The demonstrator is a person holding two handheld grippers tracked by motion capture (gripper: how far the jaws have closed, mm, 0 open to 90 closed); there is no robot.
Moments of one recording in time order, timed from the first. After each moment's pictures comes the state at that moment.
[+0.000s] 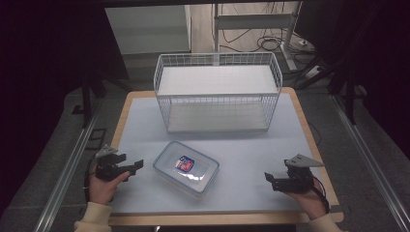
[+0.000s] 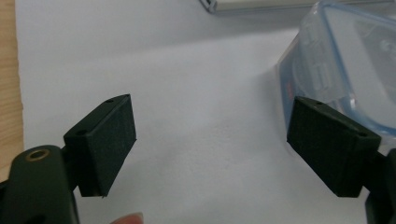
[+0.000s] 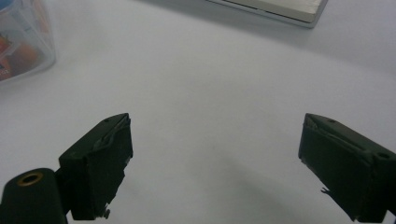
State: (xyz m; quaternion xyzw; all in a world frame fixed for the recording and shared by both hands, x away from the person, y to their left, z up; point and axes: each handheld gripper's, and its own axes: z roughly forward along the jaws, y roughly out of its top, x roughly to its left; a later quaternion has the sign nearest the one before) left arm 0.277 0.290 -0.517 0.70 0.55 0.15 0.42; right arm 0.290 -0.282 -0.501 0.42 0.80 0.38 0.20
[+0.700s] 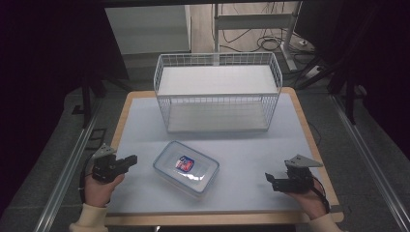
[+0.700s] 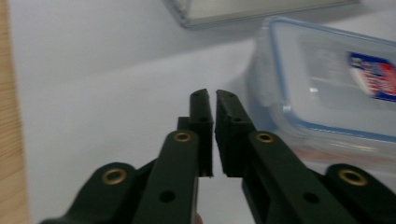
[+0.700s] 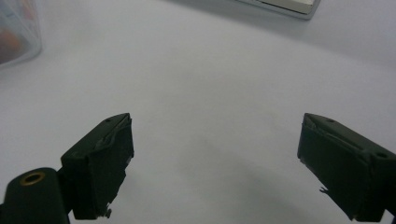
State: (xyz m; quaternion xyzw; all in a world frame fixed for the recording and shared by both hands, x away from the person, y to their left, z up) left arm 0.260 0.278 -0.487 0.73 0.52 0.15 0.42; right arm 0.292 -0.283 -0.506 0.41 0.80 0.37 0.21
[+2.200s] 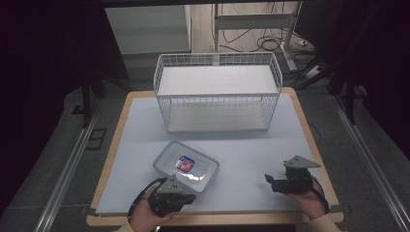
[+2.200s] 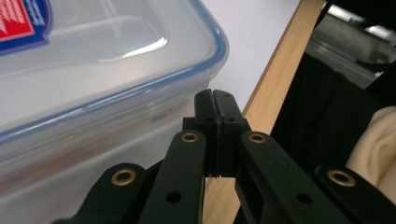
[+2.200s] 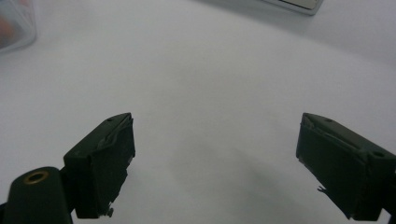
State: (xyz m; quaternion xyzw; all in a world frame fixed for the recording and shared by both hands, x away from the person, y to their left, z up) left arm 0.213 0.122 -0.504 0.87 0.29 0.04 0.39; right arm 0.291 -0.281 -0.509 0.41 0.81 0.36 0.21
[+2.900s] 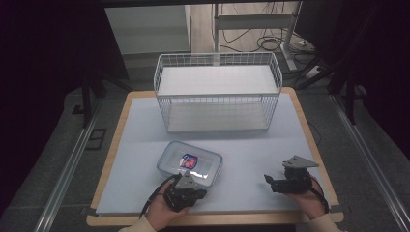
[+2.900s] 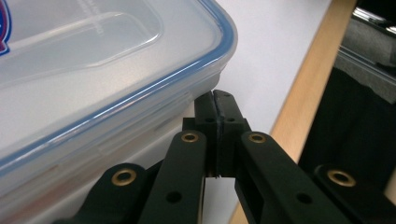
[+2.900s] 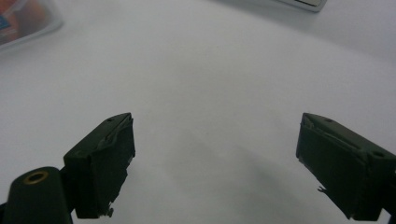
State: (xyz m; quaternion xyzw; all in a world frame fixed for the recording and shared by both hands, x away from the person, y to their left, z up) left arm 0.234 0.083 -0.514 0.87 0.30 0.05 0.39; right arm 0.293 -0.280 -0.511 0.40 0.82 0.35 0.21
